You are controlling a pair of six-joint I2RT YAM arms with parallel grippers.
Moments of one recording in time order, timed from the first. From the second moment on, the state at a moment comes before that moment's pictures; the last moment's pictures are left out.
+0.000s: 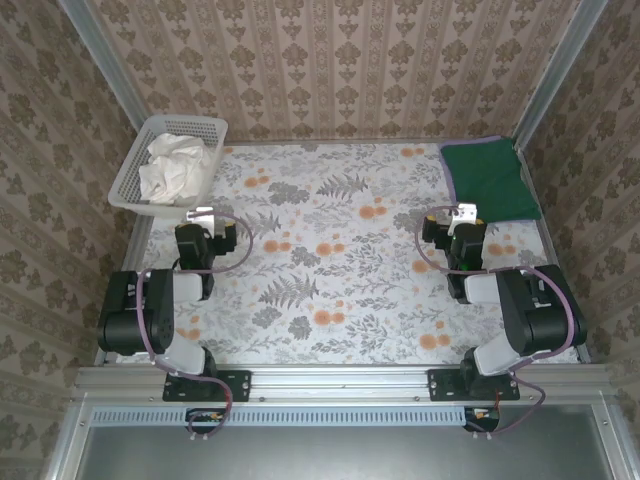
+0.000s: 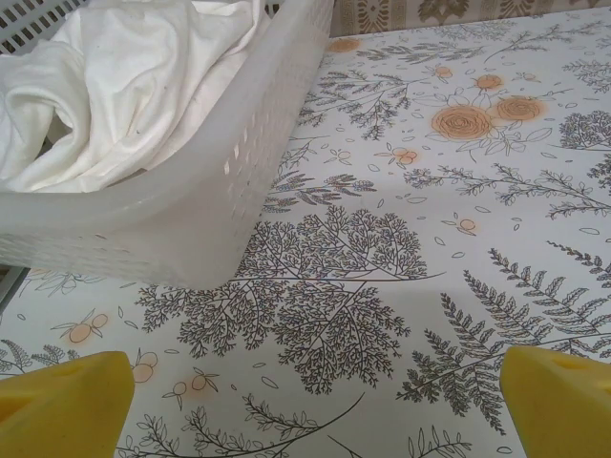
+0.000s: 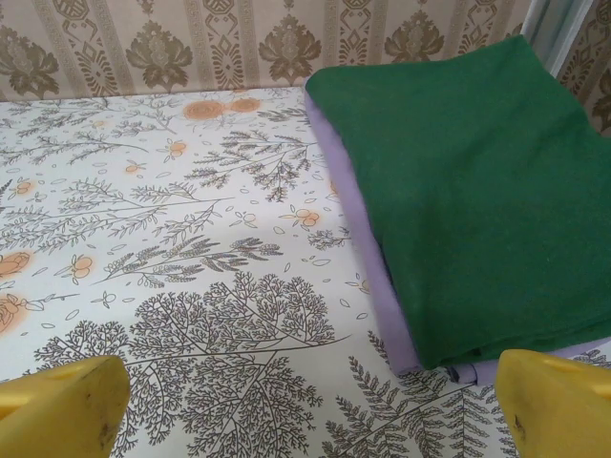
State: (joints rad) left arm -0.03 1.53 0.41 0.74 -0.08 0.10; right arm 0.05 1.53 0.38 0.82 0.24 0.06
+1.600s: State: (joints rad) left arm -0.02 1.04 0.92 0.07 0.05 -0.38; right arm 0.14 0.81 0.44 0.38 0.05 0.44
